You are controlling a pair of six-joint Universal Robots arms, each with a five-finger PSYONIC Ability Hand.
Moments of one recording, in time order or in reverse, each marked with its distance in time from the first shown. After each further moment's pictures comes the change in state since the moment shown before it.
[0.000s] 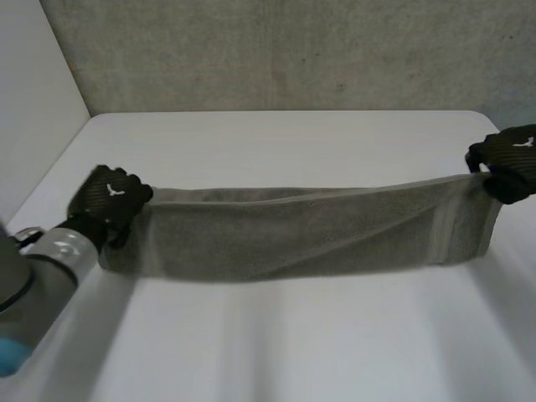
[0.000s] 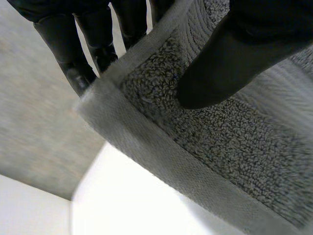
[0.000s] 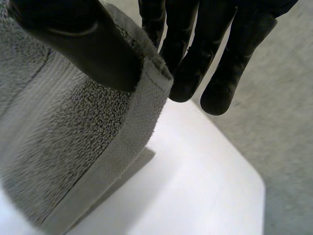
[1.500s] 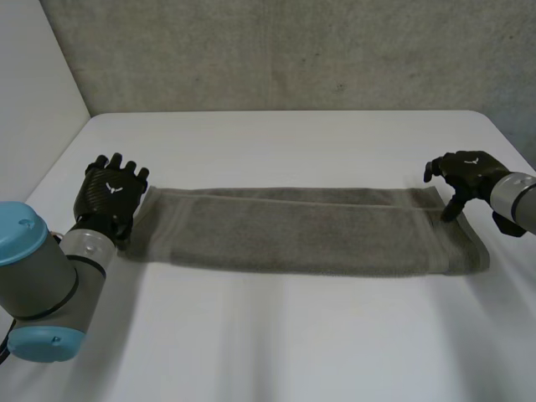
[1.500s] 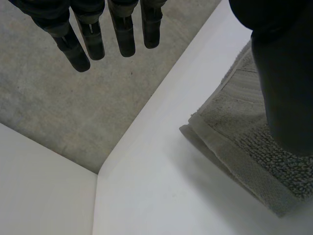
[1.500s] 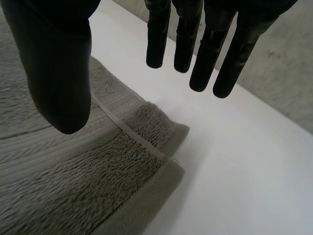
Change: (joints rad) left arm -0.072 -0.159 0.025 0.246 -0.236 -0.059; right arm 0.140 0.461 -0.366 -0.021 0.177 0.211; left_hand -1.144 -1.251 -1.289 -1.246 -1.229; right_hand -0.546 -0.829 -0.830 -0.823 -0.833
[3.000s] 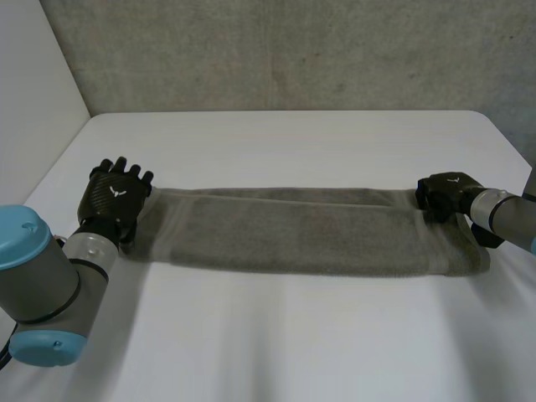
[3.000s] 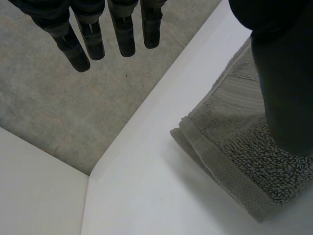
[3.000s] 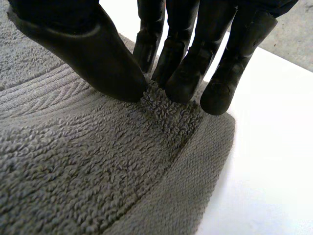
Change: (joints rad) left arm -0.010 -0.001 -0.011 0.000 0.006 -0.026; right arm 0.011 0.239 -0.212 0.061 -0.017 0.053; left_hand 0.000 0.000 0.000 0.000 0.000; right_hand 0.815 0.773 0.821 0.822 0.809
